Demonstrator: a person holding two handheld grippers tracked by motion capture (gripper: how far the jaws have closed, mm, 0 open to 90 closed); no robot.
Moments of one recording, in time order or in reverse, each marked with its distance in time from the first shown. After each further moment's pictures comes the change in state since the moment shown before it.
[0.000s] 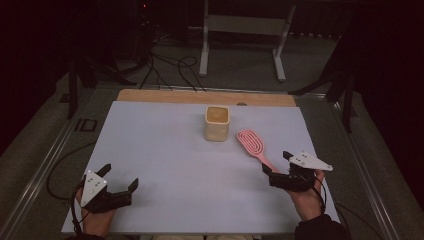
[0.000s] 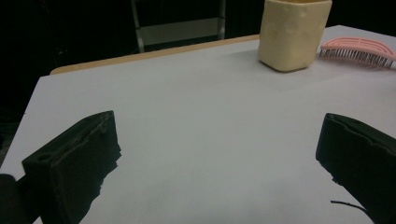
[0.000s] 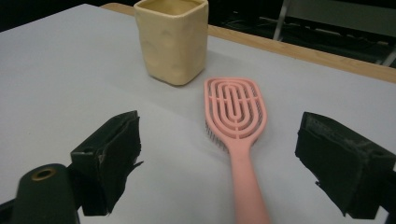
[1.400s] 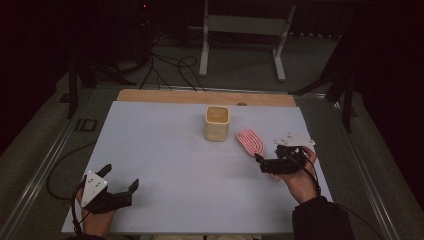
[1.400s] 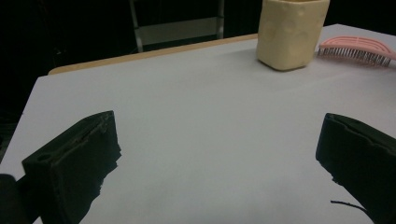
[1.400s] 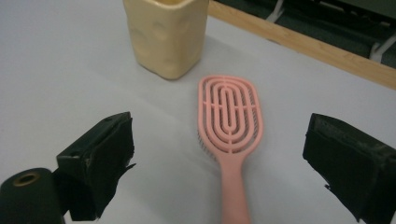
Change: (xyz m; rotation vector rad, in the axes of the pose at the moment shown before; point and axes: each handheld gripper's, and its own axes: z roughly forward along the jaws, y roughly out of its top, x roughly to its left) left arm -0.001 0.000 0.000 0.001 -0.006 0.006; right arm 0.001 0.043 0.030 0.172 -0.024 -0.079
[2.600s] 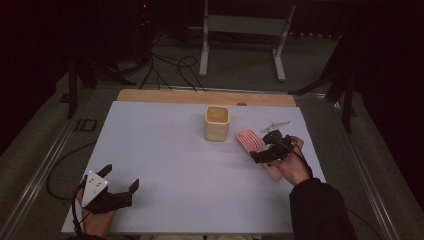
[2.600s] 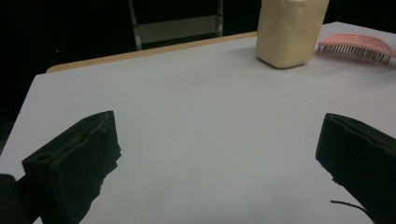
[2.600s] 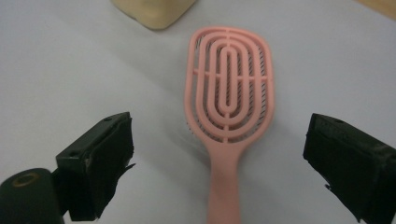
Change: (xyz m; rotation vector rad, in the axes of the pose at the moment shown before) left arm 0.000 -0.001 0.001 0.007 -0.004 -0.001; right arm -0.018 0.015 0.059 0.282 0.045 -0.036
